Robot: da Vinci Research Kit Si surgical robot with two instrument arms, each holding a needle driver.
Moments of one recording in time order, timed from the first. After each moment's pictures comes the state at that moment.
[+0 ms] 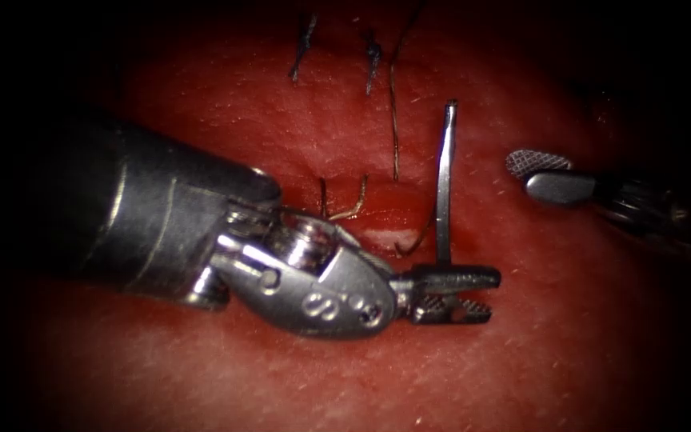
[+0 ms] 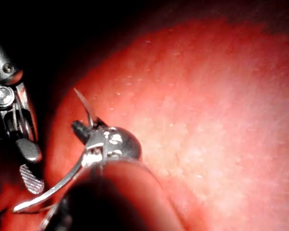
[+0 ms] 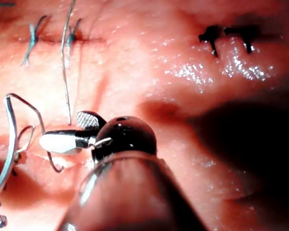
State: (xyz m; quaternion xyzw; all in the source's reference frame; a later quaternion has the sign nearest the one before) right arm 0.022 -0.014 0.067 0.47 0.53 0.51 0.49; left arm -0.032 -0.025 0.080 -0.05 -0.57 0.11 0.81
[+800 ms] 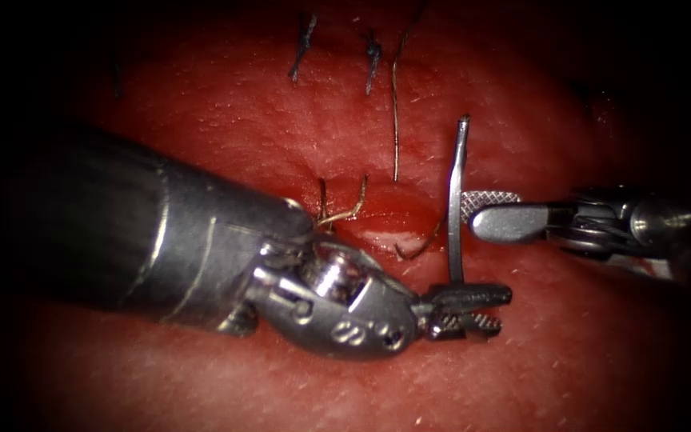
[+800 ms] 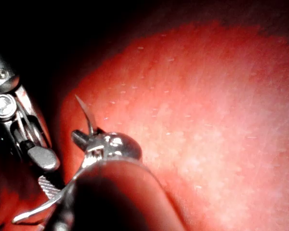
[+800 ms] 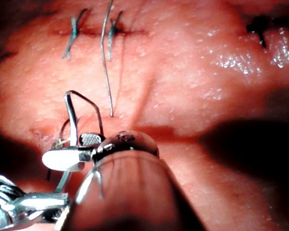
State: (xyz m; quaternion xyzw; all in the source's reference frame) right arm 0.027 -0.016 0.064 0.53 0.50 0.50 0.47; left arm -0.034 -0.026 0.081 -0.06 -0.55 0.13 0.82
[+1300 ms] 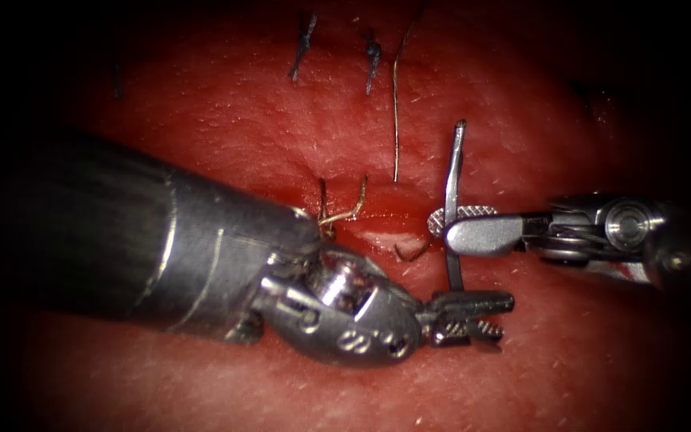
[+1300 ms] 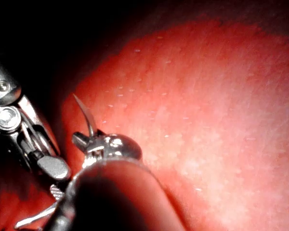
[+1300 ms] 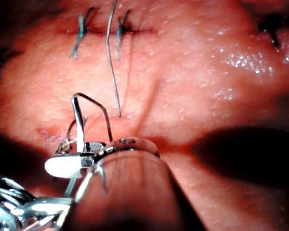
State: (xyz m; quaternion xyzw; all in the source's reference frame) right arm 0.028 -0.016 0.064 0.52 0.48 0.51 0.49; left arm -0.034 -0.026 0.081 -0.06 -0.55 0.13 0.82
